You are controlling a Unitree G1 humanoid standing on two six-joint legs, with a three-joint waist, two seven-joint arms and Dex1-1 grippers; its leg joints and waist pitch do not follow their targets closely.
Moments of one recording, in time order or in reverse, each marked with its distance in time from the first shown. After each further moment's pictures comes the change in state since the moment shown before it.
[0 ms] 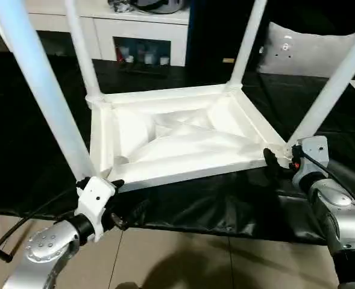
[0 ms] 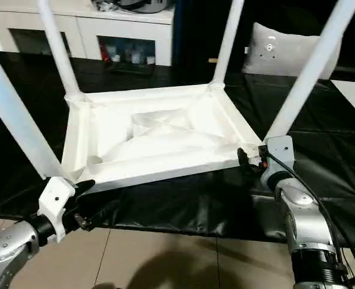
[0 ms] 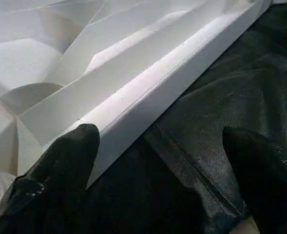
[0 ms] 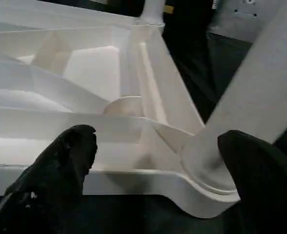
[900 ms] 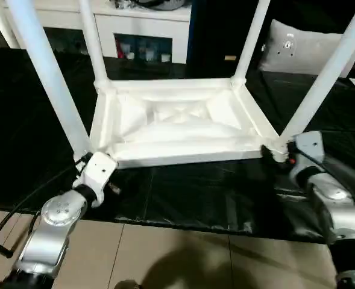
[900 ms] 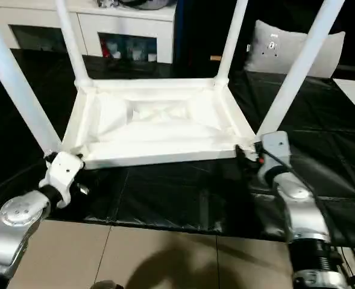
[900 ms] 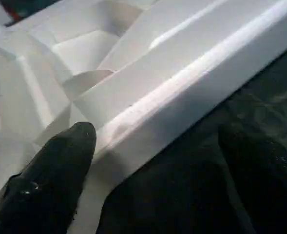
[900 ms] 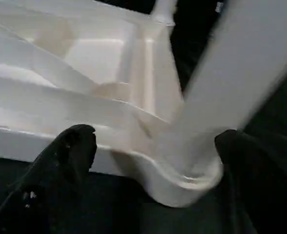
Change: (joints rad) left arm -0.303 -0.015 -0.026 0.414 0.204 -0.204 0.238; right arm -0.070 -0.031 0.010 0.130 -0.027 -0.080 0.003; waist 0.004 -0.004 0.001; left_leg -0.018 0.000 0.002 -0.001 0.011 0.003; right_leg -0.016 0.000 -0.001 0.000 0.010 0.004
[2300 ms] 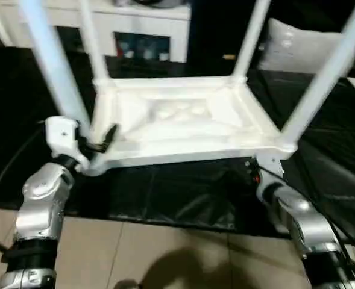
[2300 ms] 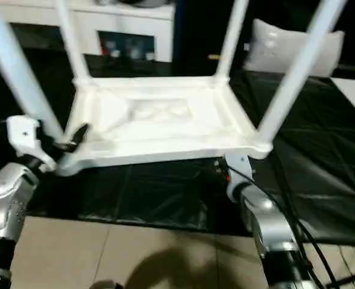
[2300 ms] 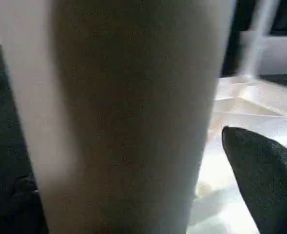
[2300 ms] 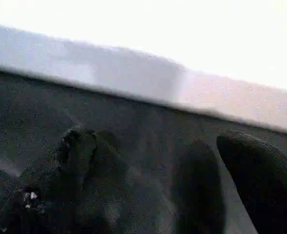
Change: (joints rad) left arm -0.188 -0.074 0.234 0.186 -0.322 -0.115 -0.187; right arm 0.029 0.156 0.154 -0.088 -0.035 0.211 -0.016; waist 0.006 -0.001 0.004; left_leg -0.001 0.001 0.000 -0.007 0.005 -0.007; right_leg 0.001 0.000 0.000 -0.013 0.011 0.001
